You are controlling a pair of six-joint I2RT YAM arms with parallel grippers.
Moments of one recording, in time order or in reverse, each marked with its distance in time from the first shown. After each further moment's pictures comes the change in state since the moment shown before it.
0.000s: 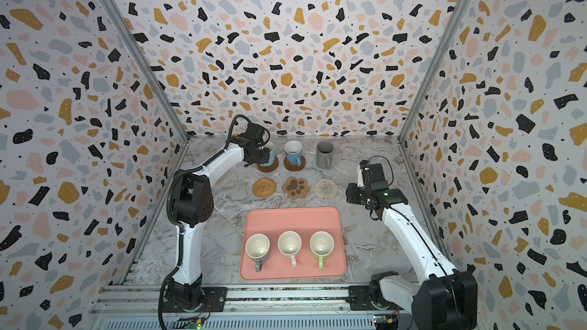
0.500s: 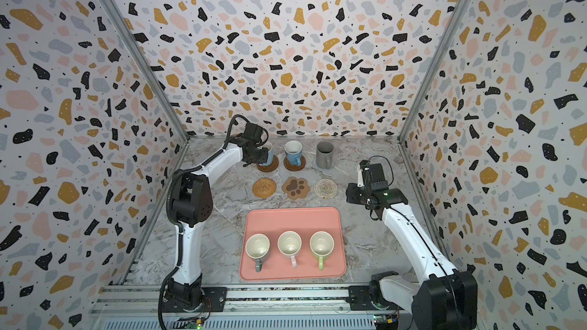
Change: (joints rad) left arm 0.012 0.000 -0.017 0.018 -0.003 0.003; right arm 0.000 0.000 0.000 0.000 0.000 0.000
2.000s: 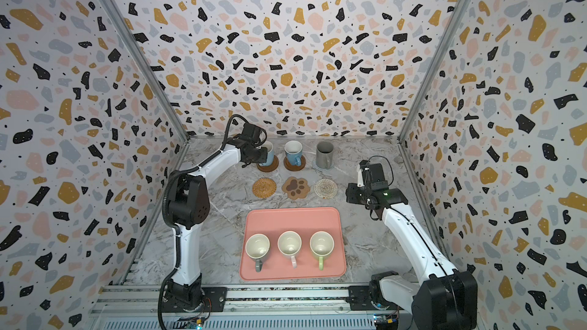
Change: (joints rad) left arm 0.000 -0.045 -0.058 0.056 0.016 -0.008; right arm 0.000 0.000 0.000 0.001 -0.004 0.002
